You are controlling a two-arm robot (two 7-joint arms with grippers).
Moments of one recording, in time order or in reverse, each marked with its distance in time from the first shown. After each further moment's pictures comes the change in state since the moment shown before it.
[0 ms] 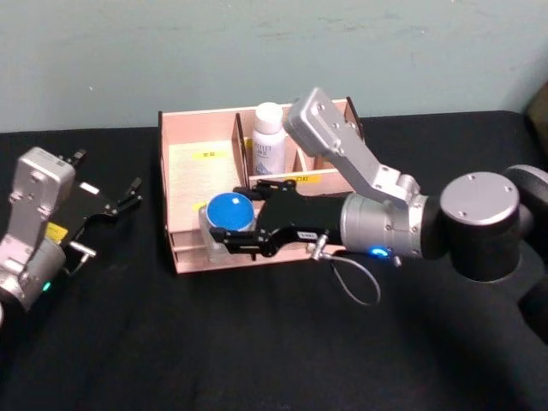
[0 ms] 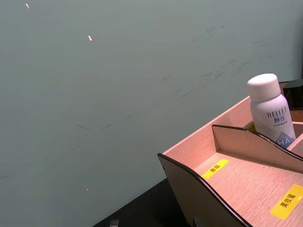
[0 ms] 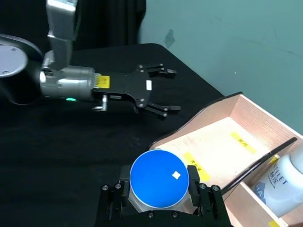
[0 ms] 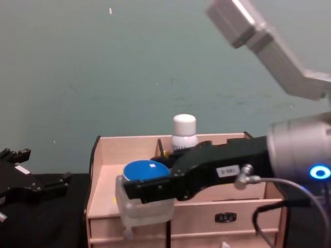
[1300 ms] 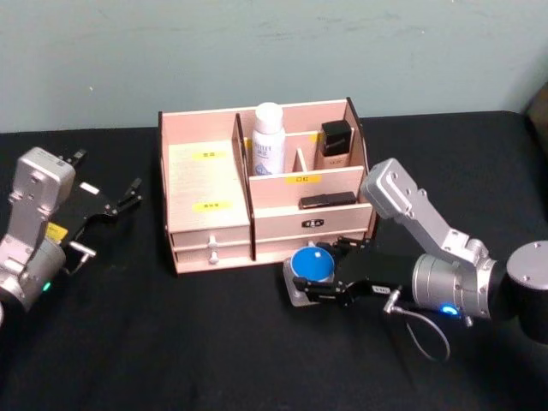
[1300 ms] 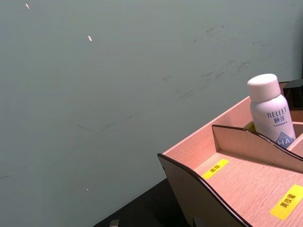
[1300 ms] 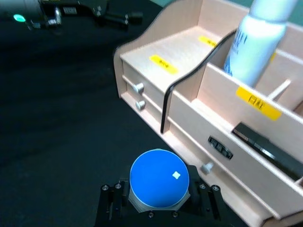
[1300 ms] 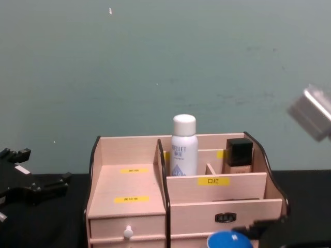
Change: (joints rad) left arm 0.000 0.000 0.000 0.000 0.000 0.000 0.000; right arm -0.209 0.110 0.121 0.011 -0.020 -0.024 -0.022
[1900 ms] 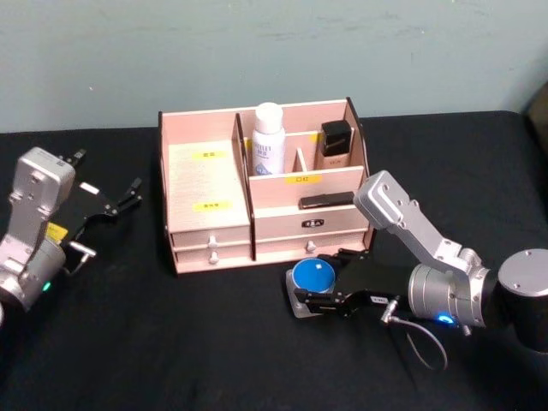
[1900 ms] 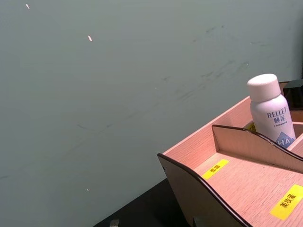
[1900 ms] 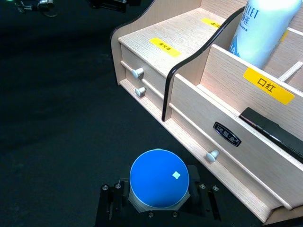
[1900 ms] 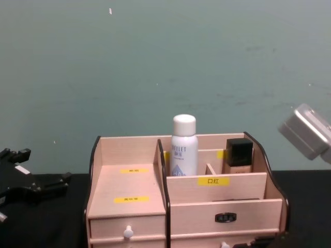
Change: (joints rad) left arm 0.000 0.000 0.000 0.000 0.000 0.000 0.000; right arm 0.002 -0.006 -0.020 0.023 -0.018 0.018 -0.010
